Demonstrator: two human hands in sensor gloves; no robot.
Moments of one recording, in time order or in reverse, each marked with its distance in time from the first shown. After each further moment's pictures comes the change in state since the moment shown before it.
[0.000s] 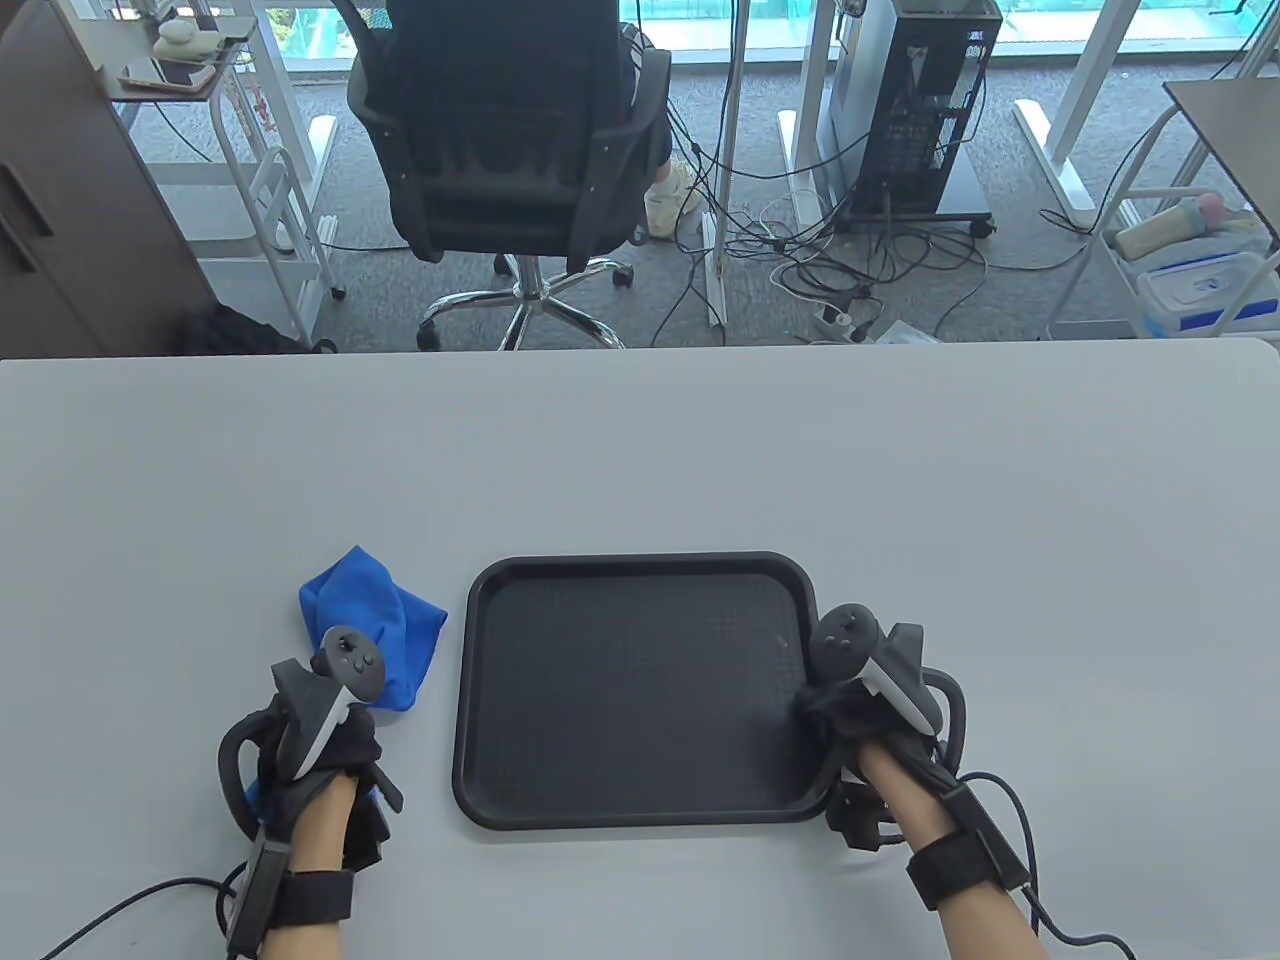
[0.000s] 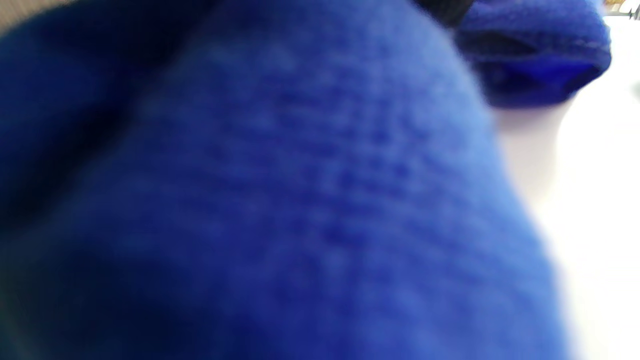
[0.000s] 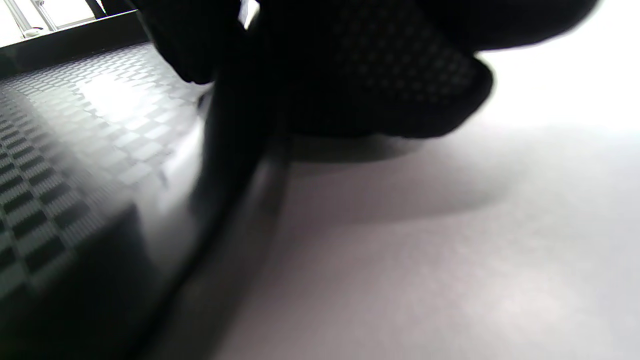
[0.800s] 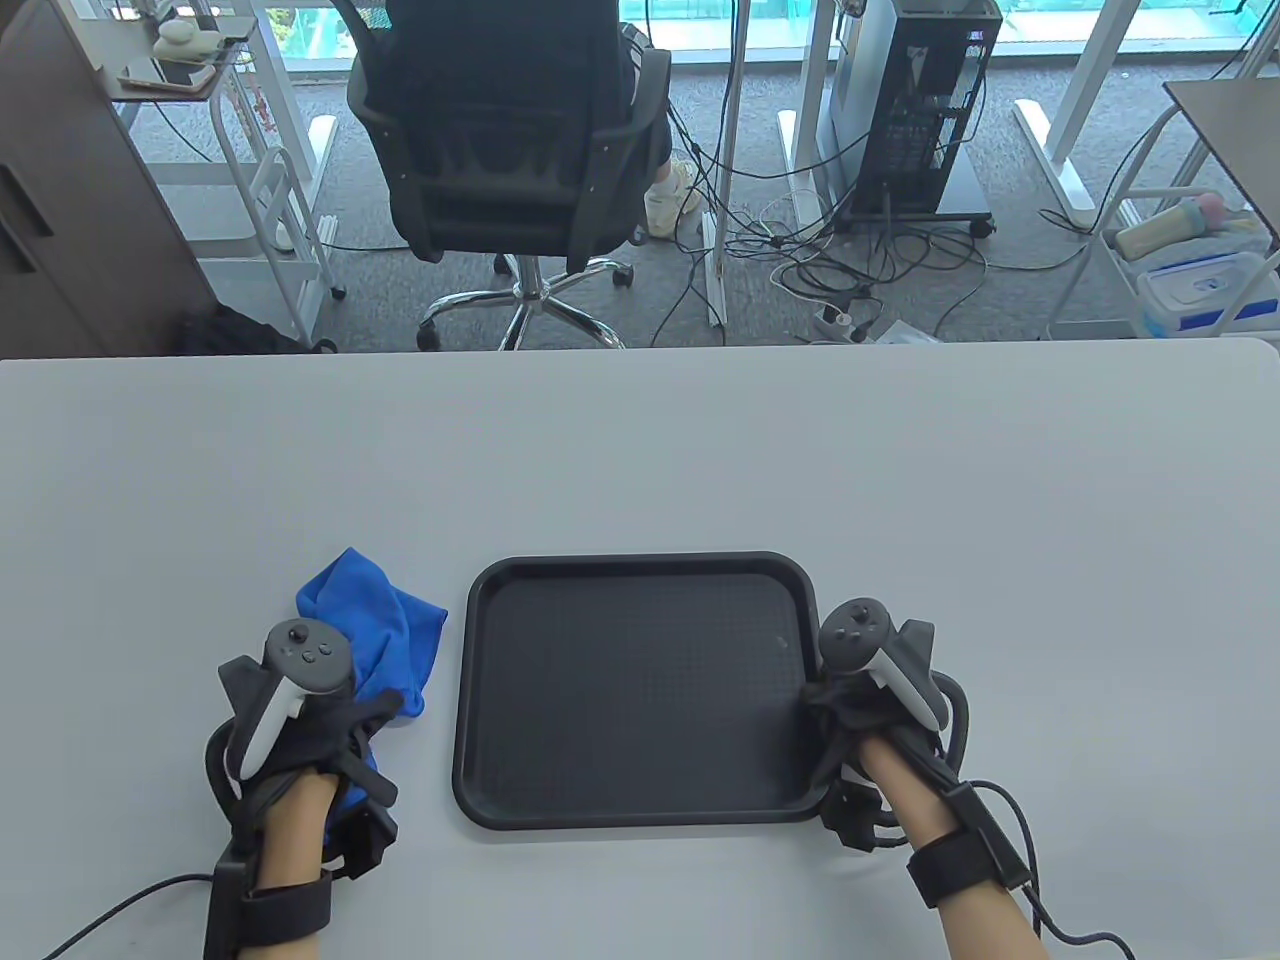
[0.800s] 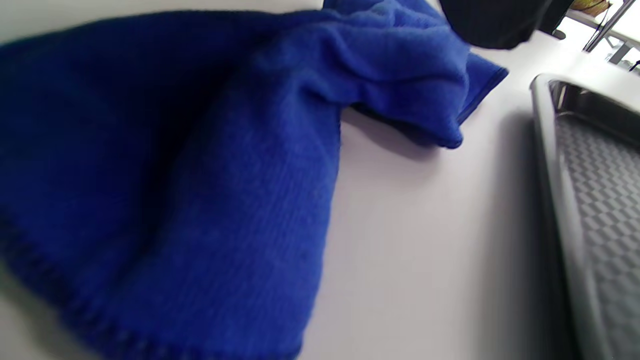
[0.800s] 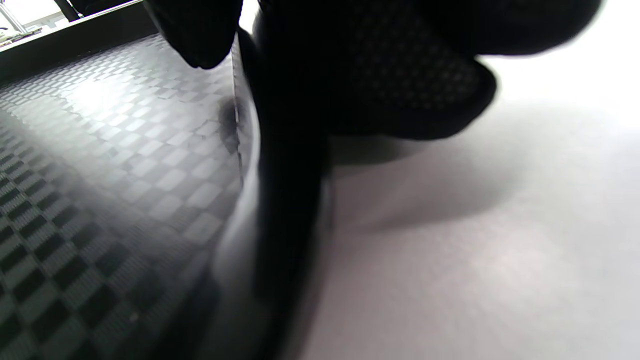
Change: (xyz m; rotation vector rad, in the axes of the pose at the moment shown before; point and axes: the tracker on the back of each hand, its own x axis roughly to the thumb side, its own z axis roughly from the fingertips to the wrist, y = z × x) left_hand -0.012 0.004 0.002 -0.309 -0.050 0.217; right_hand -0.003 -0.002 0.000 0.065 0.063 -0.069
